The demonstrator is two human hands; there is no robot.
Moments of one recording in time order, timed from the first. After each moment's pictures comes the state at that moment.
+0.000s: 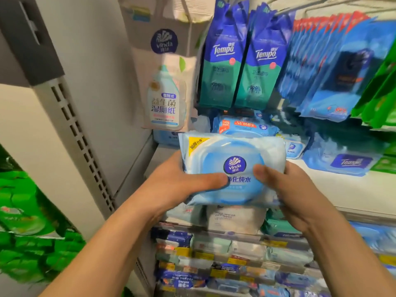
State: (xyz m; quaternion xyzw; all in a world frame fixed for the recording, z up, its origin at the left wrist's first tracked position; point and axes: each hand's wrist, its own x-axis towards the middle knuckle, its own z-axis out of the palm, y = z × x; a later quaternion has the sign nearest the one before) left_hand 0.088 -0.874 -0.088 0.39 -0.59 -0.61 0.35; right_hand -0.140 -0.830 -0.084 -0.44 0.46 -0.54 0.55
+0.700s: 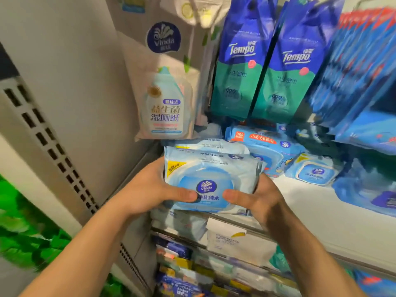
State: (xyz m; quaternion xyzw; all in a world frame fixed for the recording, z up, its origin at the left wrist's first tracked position) left_hand 0.104 -0.935 -0.126 0.44 -0.60 -0.57 0.35; right_hand -0.148 -0.926 -0.145 -0.53 0.45 -0.46 0.55
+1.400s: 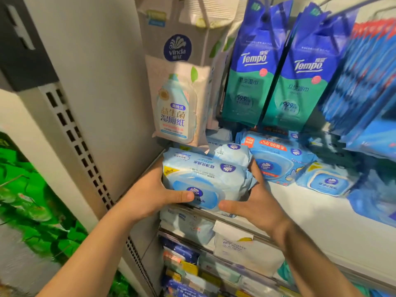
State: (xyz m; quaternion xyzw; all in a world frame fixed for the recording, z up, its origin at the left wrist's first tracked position) left_hand 0.112 -0.919 -0.134 0.54 -0.58 -0.48 0.39; right_hand -0.143 -0.946 -0.171 -0.63 0.49 -0.40 0.46
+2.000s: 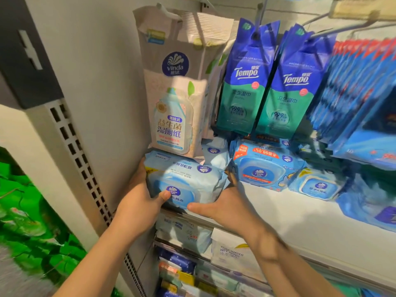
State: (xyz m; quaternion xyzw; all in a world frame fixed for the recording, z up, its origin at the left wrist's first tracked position) left_hand 0.113 -0.907 -0.132 0.71 -0.55 -0.26 0.35; right_hand -0.092 -0.954 -0.164 -0.71 0.53 -0.31 0.35
